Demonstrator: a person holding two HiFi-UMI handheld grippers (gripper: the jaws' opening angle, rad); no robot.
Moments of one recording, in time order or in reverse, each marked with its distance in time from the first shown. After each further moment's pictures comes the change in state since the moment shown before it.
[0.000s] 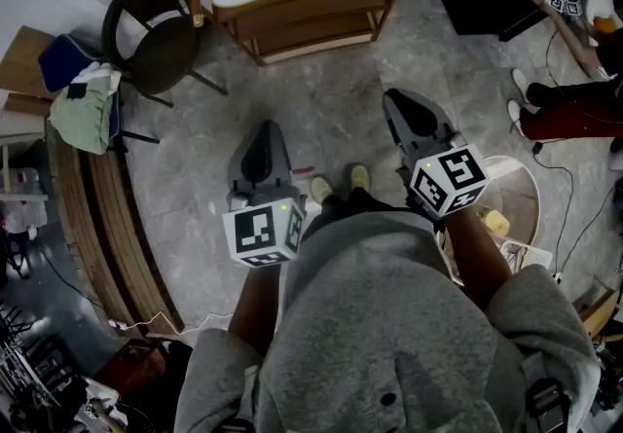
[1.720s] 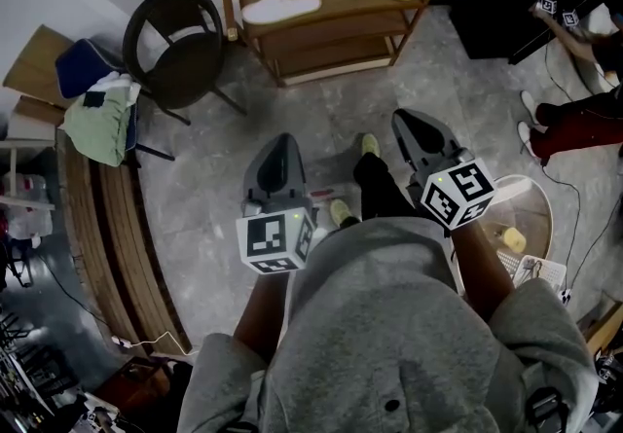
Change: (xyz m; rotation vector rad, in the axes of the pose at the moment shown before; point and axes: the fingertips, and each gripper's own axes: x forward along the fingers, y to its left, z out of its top) left arm -0.013 0.066 -0.007 -0.018 -0.012 -0.053; right arm 0.040 0.062 -0.004 0.025 -0.018 0.033
